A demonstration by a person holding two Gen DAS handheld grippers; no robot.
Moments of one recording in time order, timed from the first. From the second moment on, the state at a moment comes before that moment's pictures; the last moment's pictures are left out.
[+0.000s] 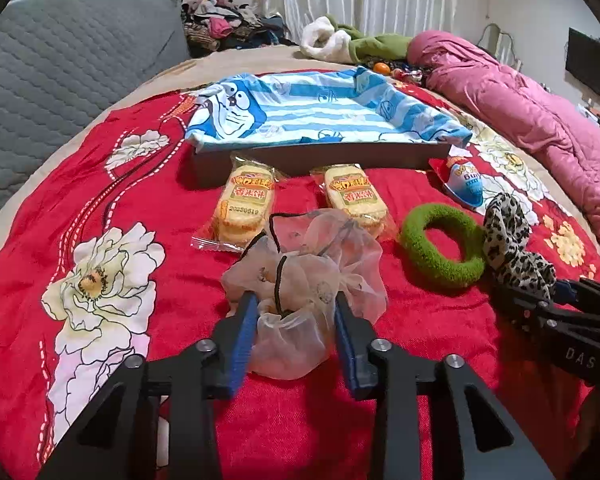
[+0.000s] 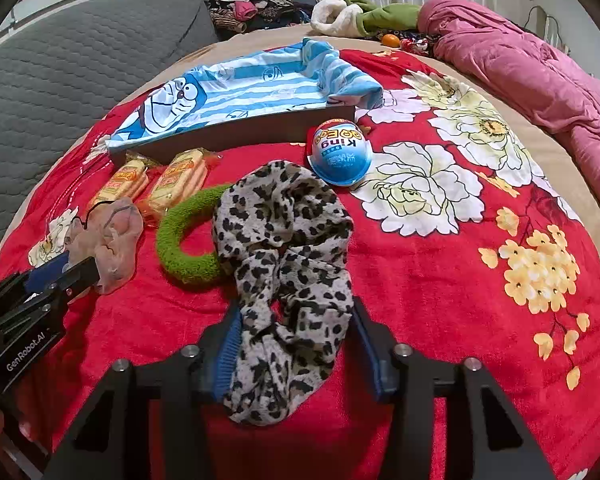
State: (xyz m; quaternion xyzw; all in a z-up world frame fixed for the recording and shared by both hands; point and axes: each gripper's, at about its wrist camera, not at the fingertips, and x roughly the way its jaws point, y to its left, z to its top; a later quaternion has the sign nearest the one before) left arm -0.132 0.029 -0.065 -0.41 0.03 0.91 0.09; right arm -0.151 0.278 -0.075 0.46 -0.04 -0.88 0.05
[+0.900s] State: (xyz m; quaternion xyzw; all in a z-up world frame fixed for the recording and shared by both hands) left arm -0.118 0.017 -0.053 -0.39 -0.03 0.91 0.11; right arm -0.132 0.278 -0.055 0.44 -0.05 -0.89 0.07
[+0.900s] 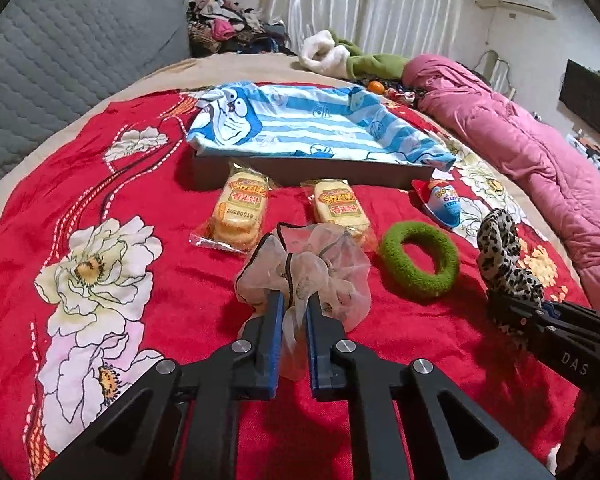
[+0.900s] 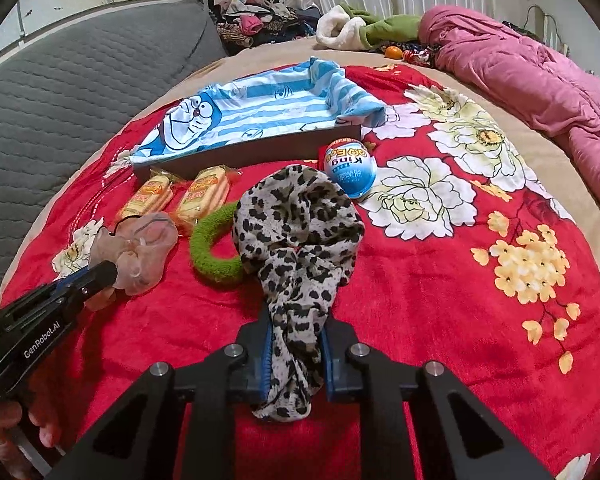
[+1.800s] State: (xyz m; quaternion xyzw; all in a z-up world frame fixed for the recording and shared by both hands) left arm -0.103 0.015 -0.016 -0.36 -0.02 0.93 0.08; right arm -0.119 0.259 -0.008 0.40 -0.03 -0.91 0.08
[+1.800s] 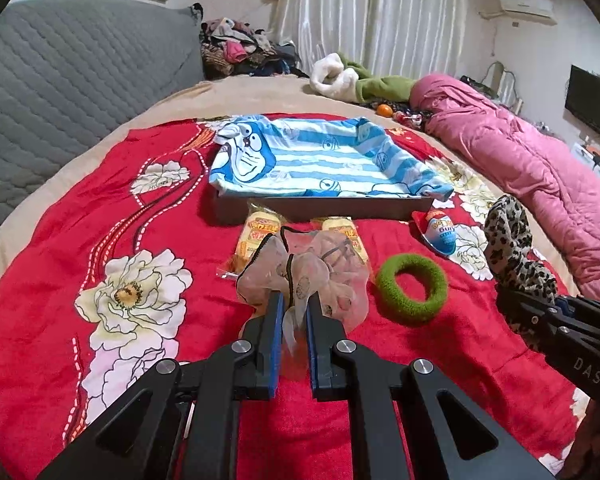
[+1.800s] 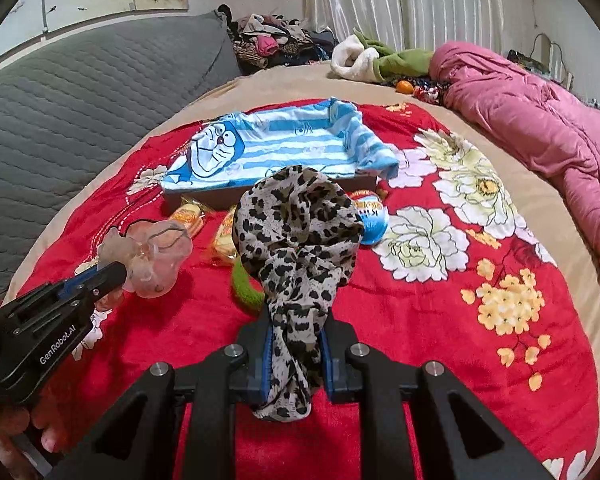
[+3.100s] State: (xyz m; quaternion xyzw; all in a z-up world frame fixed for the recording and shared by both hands) left arm -0.130 0.018 0.055 -0.32 -0.01 0.95 0.07; right arm -0.149 0.243 0.090 0.31 -0.01 -0.94 0.11
